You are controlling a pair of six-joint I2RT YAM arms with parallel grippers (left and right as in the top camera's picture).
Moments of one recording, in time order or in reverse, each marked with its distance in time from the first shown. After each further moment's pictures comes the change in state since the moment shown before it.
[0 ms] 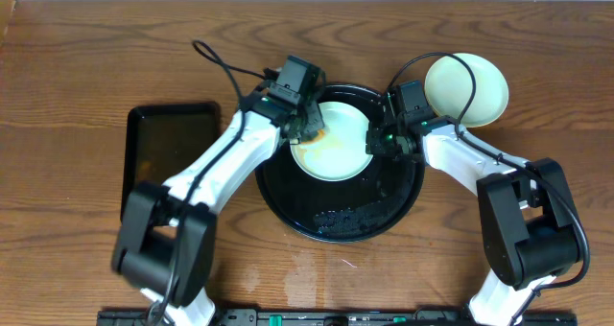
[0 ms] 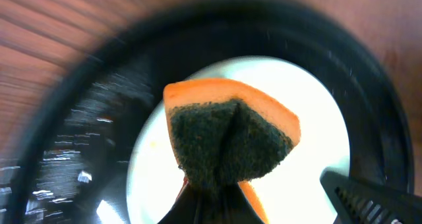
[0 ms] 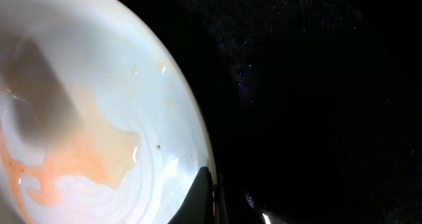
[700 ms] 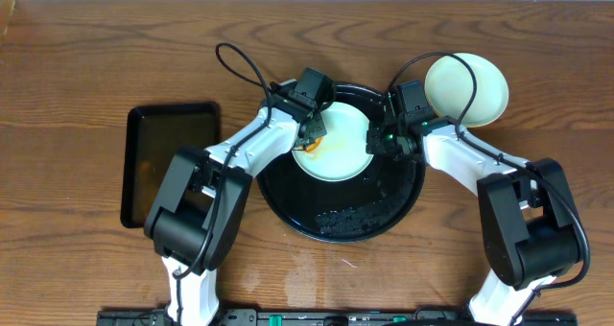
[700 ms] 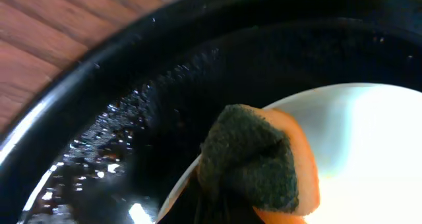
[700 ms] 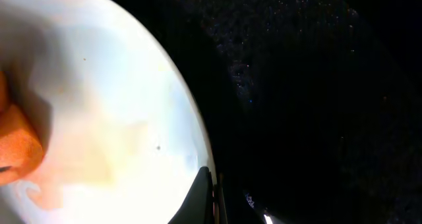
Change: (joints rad) left arm -0.026 0.164 0.021 0.029 -0.211 -0.045; right arm 0.000 -0.001 -0.003 0.008 0.001 0.000
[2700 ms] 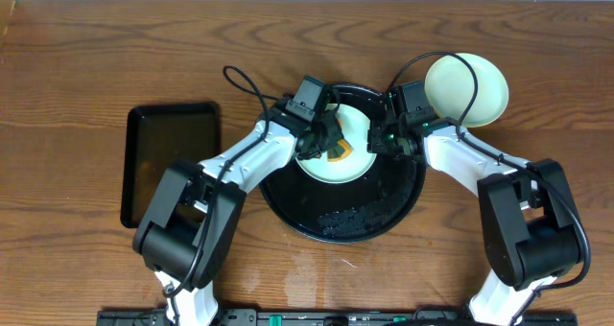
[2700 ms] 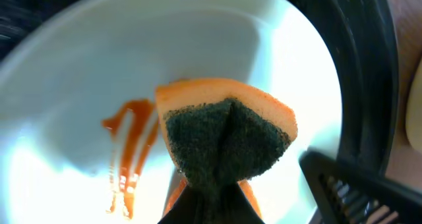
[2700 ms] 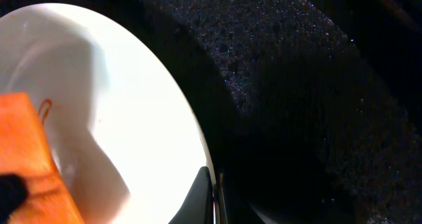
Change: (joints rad) left arm -0.022 -0.082 -0.113 0.172 0.365 -0.160; right arm -0.003 -0.002 -0.011 0.031 0.018 -0.015
